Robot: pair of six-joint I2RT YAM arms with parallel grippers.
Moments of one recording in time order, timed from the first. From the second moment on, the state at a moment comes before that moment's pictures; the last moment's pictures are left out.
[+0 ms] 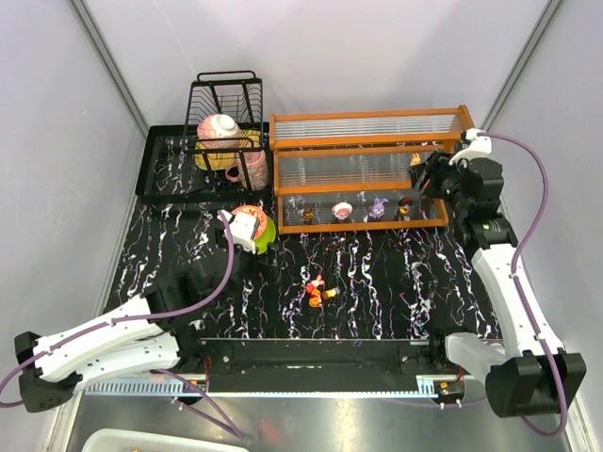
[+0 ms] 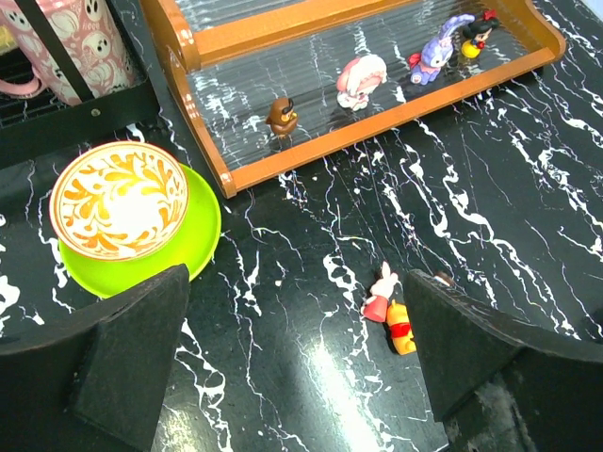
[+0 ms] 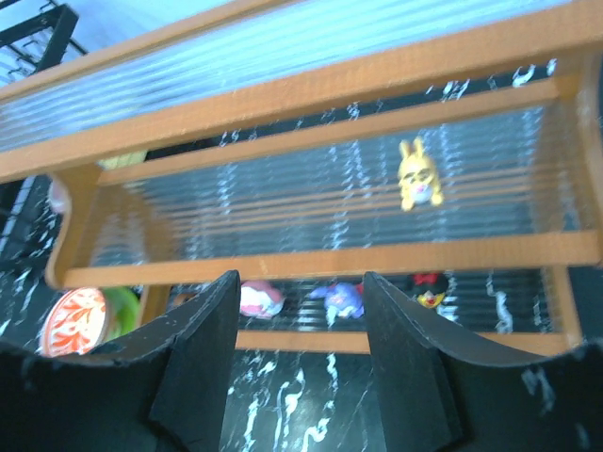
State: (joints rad) left arm -1.08 0.71 0.71 -0.37 -0.56 -0.32; right arm 0.06 1.07 1.00 -0.15 -0.13 0.32
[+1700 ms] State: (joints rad) left arm -1.06 1.01 0.71 -0.34 -0.43 -0.42; right arm 0.71 1.37 0.80 -0.37 -0.21 0.83
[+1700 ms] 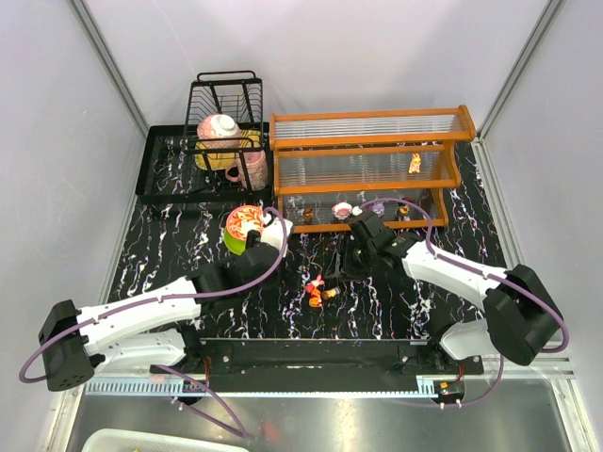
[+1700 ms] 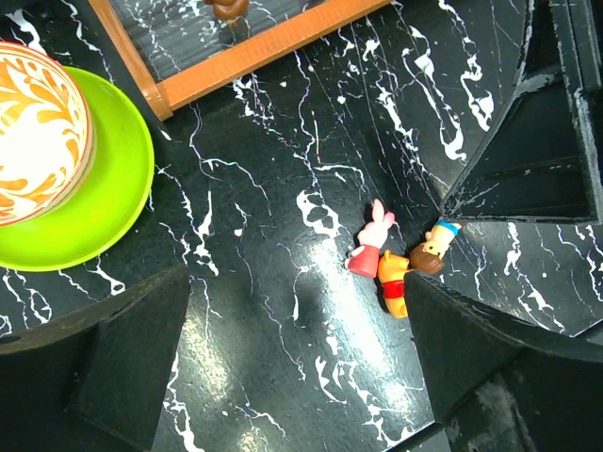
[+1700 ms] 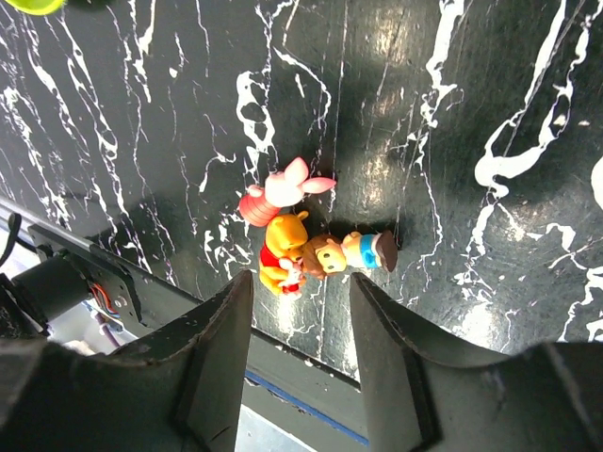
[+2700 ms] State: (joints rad) left arm -1.06 1.01 0.66 -0.32 -0.40 -0.42; right arm 0.72 1.58 0.83 -0.22 -0.46 0.70
